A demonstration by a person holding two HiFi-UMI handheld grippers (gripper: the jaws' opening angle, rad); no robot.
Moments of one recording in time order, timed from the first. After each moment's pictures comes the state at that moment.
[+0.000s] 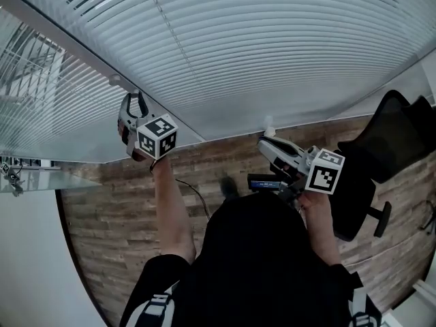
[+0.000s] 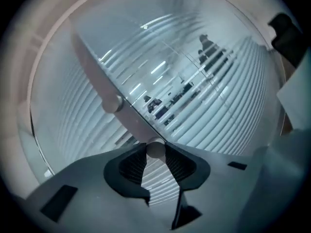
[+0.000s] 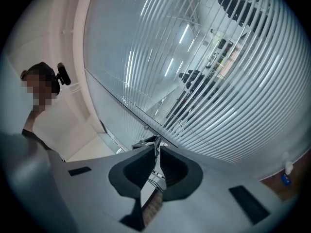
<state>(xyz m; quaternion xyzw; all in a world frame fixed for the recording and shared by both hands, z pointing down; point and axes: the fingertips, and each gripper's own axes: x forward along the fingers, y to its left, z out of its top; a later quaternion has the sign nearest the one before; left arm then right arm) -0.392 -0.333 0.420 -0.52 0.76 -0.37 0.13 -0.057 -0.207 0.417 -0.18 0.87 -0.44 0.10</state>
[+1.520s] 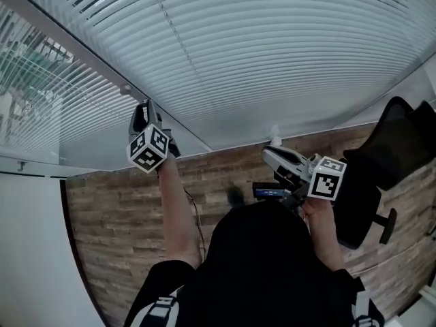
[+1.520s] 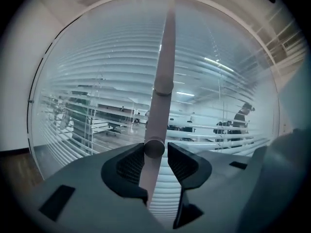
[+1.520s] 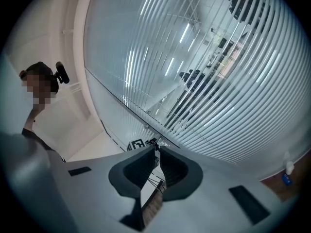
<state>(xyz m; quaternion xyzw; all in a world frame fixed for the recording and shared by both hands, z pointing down) -0.391 -0.330 0.422 -0.62 0.77 0.01 -0.11 -0.058 -0.205 0.424 -0.18 0.87 -0.44 0.09</state>
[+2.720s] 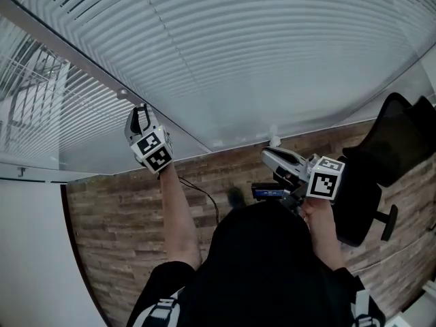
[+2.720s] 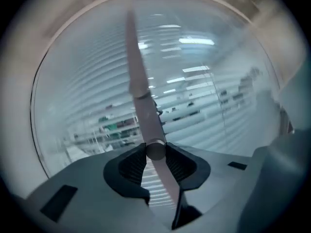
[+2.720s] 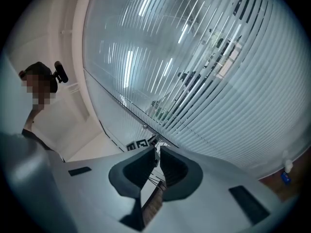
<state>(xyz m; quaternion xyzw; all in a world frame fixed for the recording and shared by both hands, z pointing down) -0.394 -0.332 0.422 -0.59 0.79 -0.16 0.01 -0.055 -0.205 0.431 -0.18 0.87 -0.45 0.09</state>
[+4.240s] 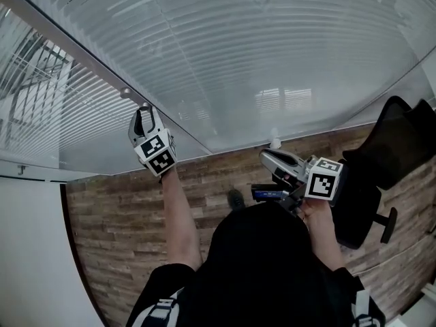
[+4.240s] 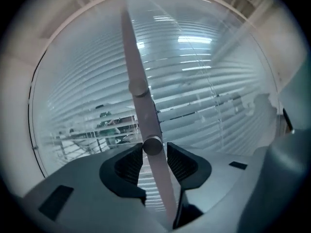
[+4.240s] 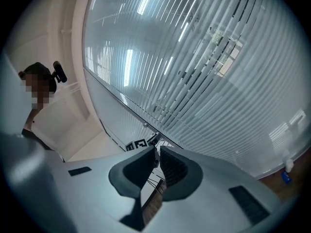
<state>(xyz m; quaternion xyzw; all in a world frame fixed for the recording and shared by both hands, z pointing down) -0.383 -0.327 0.425 -0.60 0.78 -0.15 -0.01 -0.059 -0.204 0.431 -0.17 0.87 -0.45 0.09</state>
